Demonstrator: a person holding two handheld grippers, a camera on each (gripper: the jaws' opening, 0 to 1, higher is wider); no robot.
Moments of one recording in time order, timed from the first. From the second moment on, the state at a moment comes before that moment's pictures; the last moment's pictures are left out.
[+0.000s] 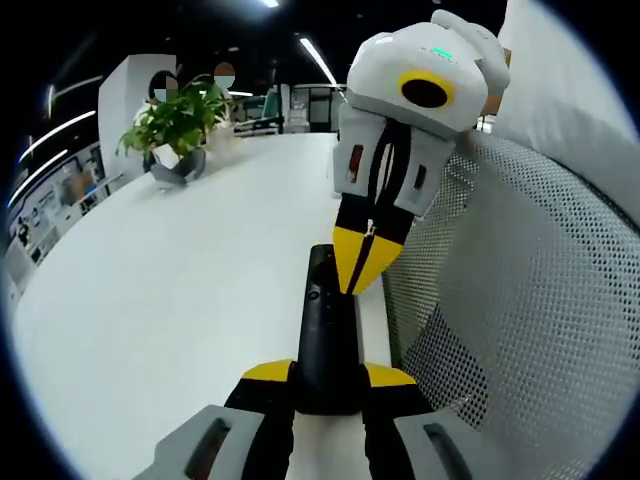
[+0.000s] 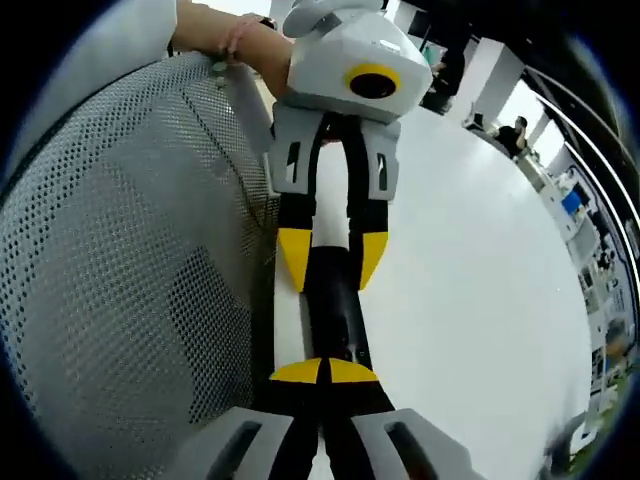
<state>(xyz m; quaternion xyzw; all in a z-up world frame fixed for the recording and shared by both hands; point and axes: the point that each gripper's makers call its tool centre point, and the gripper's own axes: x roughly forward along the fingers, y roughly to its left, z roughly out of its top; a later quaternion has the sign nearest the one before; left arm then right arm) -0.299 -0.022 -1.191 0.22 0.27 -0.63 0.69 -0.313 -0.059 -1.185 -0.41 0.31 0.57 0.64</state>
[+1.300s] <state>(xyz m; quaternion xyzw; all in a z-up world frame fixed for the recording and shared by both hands) -0.298 -0.022 -1.192 0.21 0.27 -0.63 0.69 -0.297 -0.054 -1.184 -0.35 0.40 0.54 0.66</state>
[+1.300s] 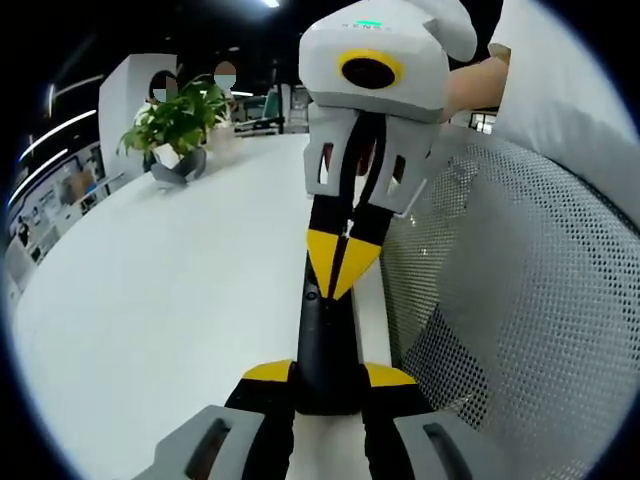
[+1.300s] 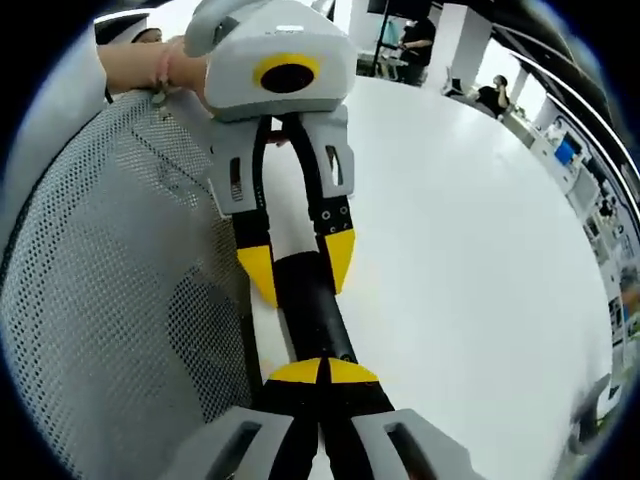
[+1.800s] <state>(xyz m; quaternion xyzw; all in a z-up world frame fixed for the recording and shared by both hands) -0.299 -0.022 -1.192 0.22 0.26 -0.63 0.69 -0.281 -0.056 -1.181 -0.29 0.43 0.54 0.66</state>
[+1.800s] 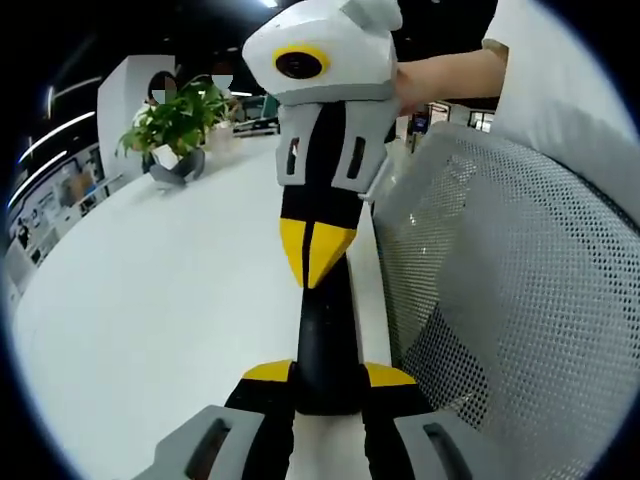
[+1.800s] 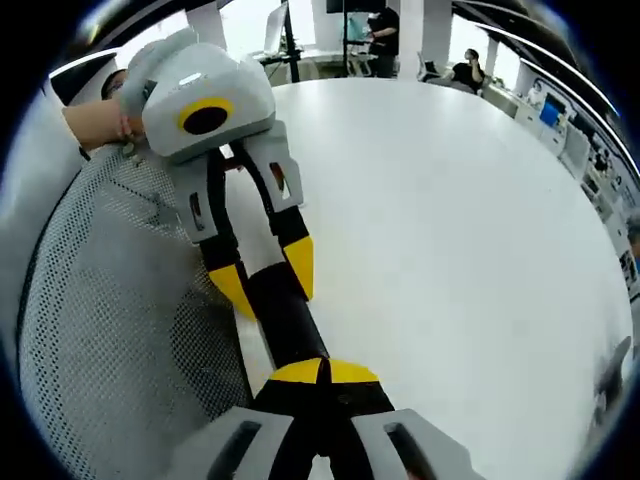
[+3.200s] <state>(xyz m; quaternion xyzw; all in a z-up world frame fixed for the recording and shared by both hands) -0.299 -0.022 -1.192 0.22 0.26 -0.64 0.69 -0.301 -0.042 -1.183 -0.35 0.40 0.57 0.63</state>
